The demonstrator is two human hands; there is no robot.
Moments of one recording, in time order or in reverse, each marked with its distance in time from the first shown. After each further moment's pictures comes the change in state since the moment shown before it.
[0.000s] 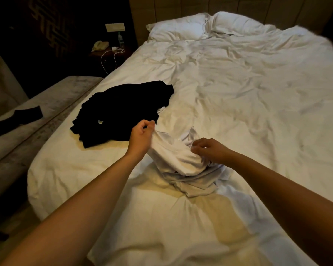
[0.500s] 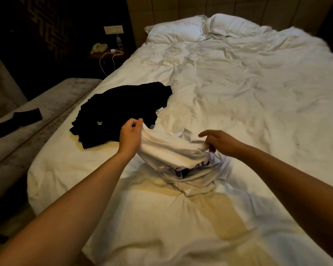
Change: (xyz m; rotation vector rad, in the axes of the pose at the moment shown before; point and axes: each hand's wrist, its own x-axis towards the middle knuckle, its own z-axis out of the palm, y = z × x) left_hand 0.007 -0.001 -0.021 0.074 0.096 0.002; right_hand -0.009 0.001 -0.033 0.020 0.085 -0.008
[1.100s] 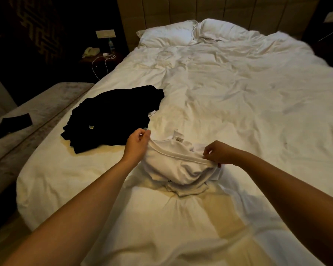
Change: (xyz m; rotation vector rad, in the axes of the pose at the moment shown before) left_hand -0.019 -0.005 0.032 0.095 -0.155 0.051; right_hand -0.008 0.031 -0.007 -0.313 -0.123 0.193
